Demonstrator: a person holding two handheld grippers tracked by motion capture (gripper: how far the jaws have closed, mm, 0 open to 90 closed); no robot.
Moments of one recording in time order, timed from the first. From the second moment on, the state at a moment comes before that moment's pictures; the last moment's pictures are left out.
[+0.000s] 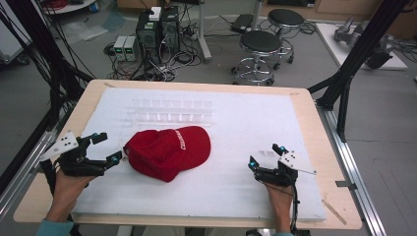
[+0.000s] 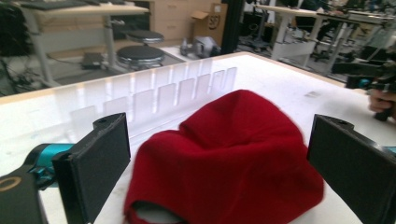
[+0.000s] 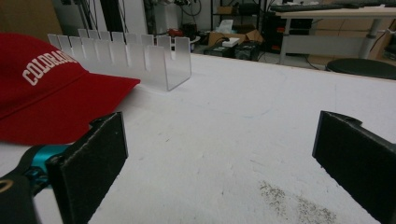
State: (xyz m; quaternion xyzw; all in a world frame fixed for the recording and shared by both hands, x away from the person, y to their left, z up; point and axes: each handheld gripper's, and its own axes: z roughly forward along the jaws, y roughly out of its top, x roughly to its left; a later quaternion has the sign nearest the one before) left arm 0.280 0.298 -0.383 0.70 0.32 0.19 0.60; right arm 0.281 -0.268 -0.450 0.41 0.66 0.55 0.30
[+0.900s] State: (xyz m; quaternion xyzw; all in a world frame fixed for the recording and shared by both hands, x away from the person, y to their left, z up) left arm 0.325 0.226 -0.382 0.81 0.33 0.12 0.47; right arm 0.282 -0.268 -0.450 0.41 0.66 0.55 0.30
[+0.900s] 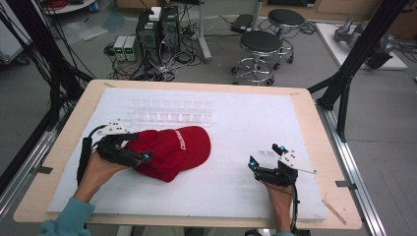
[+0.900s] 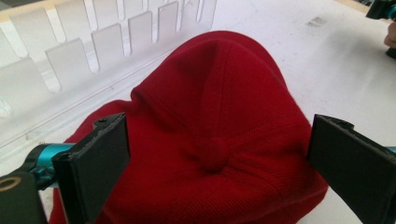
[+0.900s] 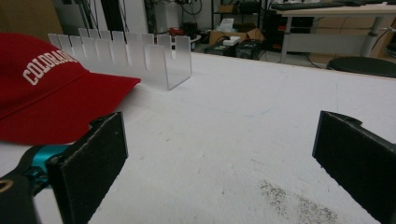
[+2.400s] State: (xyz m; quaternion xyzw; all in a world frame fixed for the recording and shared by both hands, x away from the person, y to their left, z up) left arm 0.327 0.233 -0.398 0.77 0.39 0.08 0.50; right arm 0.282 -0.267 -0.450 0.41 0.67 0.55 0.30
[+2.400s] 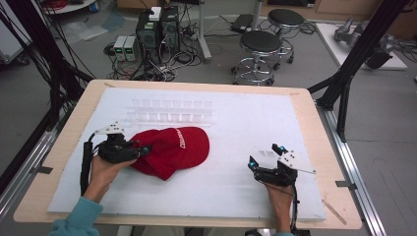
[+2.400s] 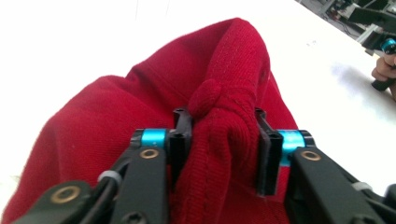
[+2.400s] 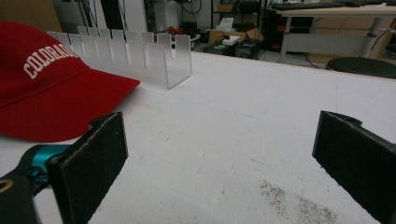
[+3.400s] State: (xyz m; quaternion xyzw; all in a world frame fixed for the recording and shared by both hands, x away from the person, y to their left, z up) left arm 0.325 0.253 -0.327 0.76 0.31 0.17 0.54; right arm 0.281 -0.266 -0.450 0.41 0.67 0.55 0.30
